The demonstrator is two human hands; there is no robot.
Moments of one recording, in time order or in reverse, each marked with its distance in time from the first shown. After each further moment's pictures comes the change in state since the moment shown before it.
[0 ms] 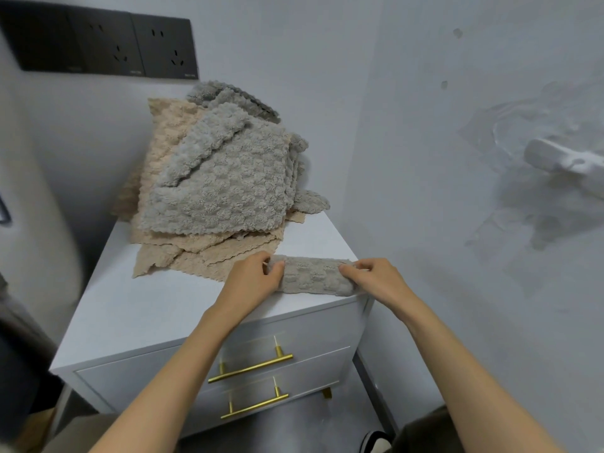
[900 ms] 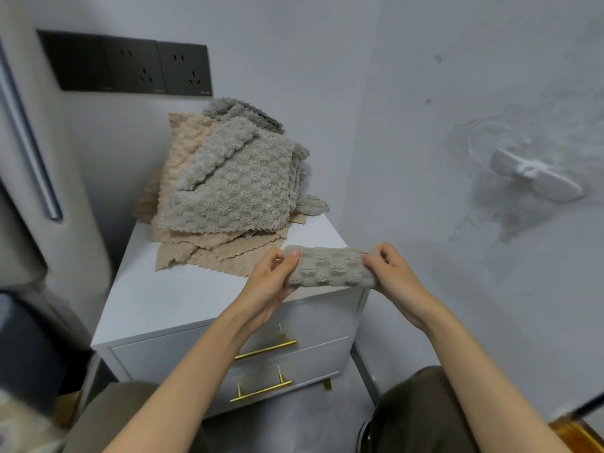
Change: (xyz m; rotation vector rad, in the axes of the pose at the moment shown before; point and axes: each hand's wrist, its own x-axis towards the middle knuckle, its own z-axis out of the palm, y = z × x) left_hand -0.046 0.045 -0.010 -1.224 -0.162 -0.251; right_hand -0.068 -0.027 -0.028 0.491 0.001 -0.052
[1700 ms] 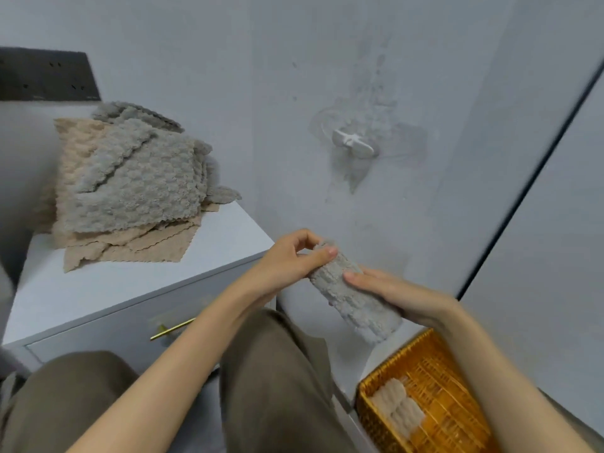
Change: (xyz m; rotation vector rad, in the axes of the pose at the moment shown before) left_hand -0.117 0.008 0.150 0.509 -0.501 0.132; right_hand -0.189 -0.013 -0.119 -0.134 -0.350 0.165
